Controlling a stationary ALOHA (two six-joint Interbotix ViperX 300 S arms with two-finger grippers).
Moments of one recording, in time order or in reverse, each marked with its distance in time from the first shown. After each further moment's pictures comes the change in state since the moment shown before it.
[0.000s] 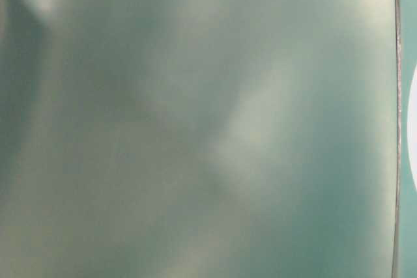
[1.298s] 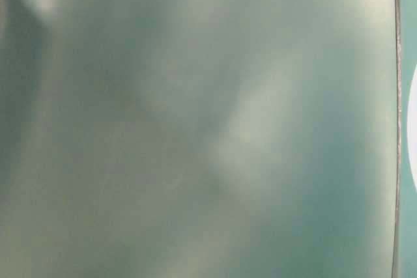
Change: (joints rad) left arm 0.000 0.002 0.000 0.000 0.009 0.000; right arm 0.000 0.002 -0.011 0.000 0.005 0.000
